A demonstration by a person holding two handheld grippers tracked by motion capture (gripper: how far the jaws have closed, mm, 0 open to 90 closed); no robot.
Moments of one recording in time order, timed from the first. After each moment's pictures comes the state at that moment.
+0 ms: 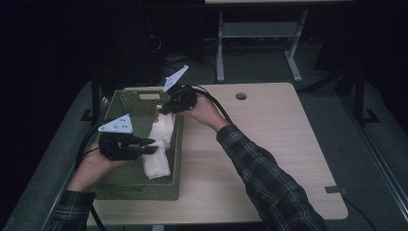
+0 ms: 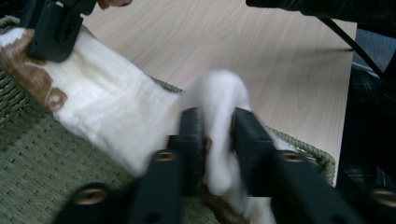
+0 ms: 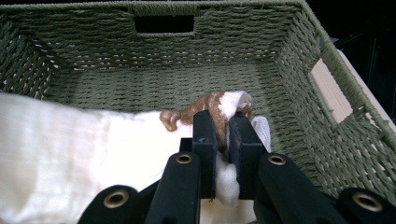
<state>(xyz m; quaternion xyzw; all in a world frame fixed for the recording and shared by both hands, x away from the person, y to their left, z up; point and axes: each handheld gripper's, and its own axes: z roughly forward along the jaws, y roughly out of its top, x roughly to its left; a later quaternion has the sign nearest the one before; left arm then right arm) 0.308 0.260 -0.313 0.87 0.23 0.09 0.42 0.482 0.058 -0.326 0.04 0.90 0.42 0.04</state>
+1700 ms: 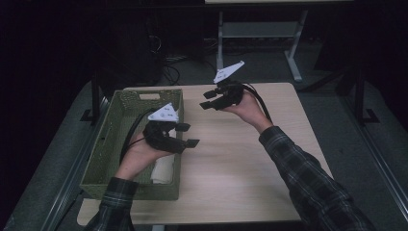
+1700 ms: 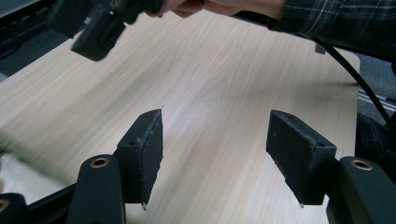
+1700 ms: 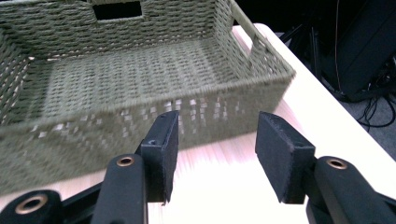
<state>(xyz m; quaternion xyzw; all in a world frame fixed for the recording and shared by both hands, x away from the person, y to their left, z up) 0.329 0.150 -0.304 0.86 0.22 0.09 0.44 0.489 -0.079 -0.326 0.14 0.88 0.46 0.07</state>
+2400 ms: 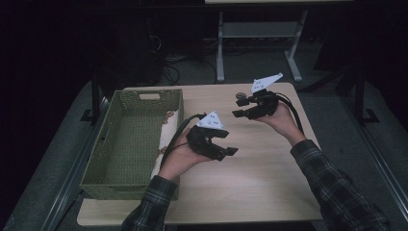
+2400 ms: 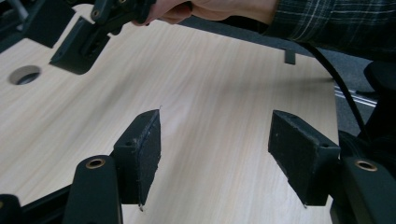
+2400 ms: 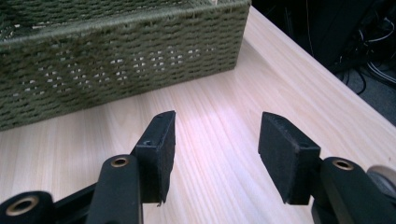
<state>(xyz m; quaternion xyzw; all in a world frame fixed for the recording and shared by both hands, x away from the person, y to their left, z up) 0.331 0.057 -0.335 0.88 0.16 0.06 0.45 0.466 -0.176 -0.352 0.18 0.87 0.45 0.09</state>
